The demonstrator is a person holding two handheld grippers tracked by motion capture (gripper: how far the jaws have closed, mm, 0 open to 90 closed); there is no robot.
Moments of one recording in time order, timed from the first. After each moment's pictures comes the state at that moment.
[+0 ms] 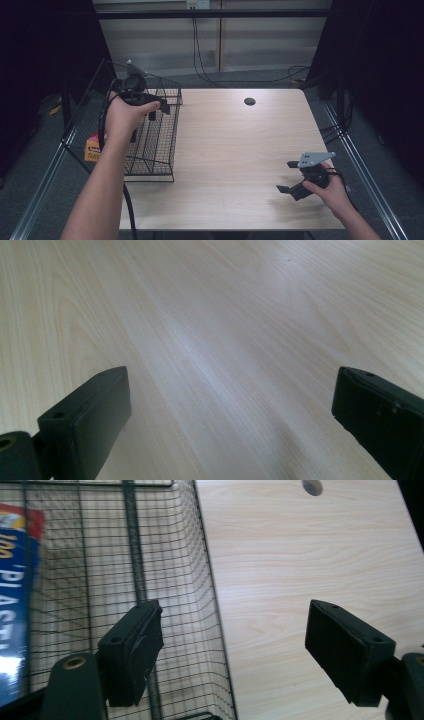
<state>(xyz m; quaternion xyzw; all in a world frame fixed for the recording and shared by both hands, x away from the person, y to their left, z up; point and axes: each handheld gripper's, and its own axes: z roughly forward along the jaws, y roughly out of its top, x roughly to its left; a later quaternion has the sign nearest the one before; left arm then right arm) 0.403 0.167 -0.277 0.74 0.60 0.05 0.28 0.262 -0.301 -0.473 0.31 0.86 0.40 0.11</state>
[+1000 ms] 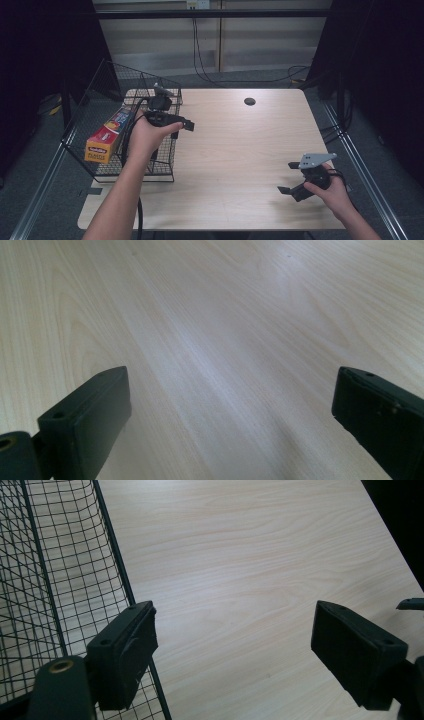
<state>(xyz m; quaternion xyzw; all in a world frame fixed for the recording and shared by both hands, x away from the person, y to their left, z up) 0.382 0.126 -0.323 0.79 0.53 0.03 0.32 0.258 -0.303 -0.473 0.31 0.86 0.39 0.11</state>
